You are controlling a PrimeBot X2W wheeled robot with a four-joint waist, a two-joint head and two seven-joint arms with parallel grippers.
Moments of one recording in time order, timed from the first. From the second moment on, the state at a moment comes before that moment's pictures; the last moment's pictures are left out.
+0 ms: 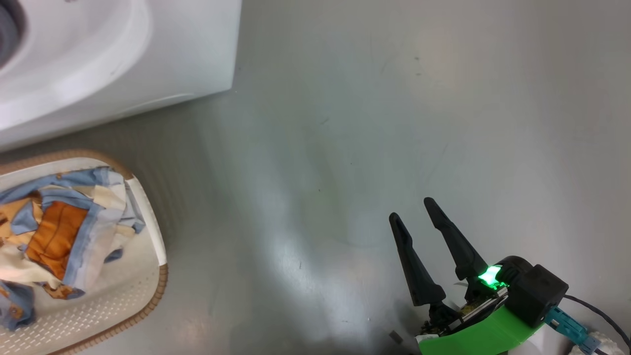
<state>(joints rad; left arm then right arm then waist) -0.82 0.80 -0.19 0.34 -0.77 -0.14 -0.25 -0.06 -0.05 0.28 -0.12 0.36 0.13 -0.26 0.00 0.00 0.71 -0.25</state>
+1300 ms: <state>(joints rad) -1.10 0.91 -0.23 0.29 -0.73 -0.14 -0.26 -0.03 -0.04 0.39 -0.16 0.39 0.13 -0.26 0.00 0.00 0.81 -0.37</state>
